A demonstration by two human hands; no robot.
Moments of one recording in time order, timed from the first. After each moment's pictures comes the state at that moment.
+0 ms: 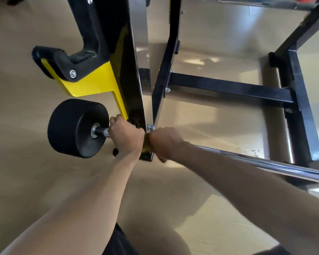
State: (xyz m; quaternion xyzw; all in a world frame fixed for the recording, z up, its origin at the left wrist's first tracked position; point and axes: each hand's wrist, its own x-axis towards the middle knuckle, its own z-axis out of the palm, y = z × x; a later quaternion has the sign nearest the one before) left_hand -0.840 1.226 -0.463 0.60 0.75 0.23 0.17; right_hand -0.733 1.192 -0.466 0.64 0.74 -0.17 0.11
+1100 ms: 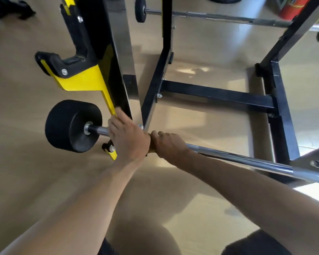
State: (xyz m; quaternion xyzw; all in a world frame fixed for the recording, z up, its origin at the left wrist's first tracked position) left_hand -0.809 1.167 -0.438 0.67 0.72 0.16 0.09; right_hand -0.690 1.142 -0.477 0.64 0.76 -0.11 0.02
